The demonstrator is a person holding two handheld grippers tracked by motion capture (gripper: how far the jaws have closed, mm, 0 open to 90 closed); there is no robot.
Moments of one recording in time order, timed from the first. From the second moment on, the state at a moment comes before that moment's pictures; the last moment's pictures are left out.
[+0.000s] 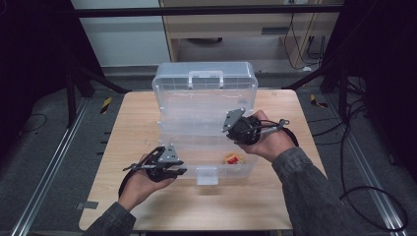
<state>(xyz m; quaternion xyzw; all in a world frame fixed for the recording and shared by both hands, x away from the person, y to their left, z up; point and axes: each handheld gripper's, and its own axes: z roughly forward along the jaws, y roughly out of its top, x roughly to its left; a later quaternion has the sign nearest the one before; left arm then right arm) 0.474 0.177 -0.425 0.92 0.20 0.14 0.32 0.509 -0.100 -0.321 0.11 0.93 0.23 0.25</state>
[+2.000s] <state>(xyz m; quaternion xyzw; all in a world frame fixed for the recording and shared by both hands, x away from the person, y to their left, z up) 0.440 0.235 -0.384 0.86 0.24 0.13 0.43 0.502 -0.102 -0.326 0.12 0.93 0.24 0.25</state>
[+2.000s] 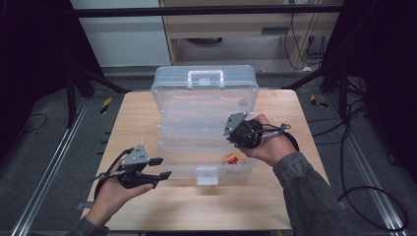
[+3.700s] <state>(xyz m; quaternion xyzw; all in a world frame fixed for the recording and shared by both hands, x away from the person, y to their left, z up) 0.512 0.271 -0.312 0.81 0.33 0.19 0.45 0.499 -0.105 -0.330 0.12 0.93 0.25 0.25</state>
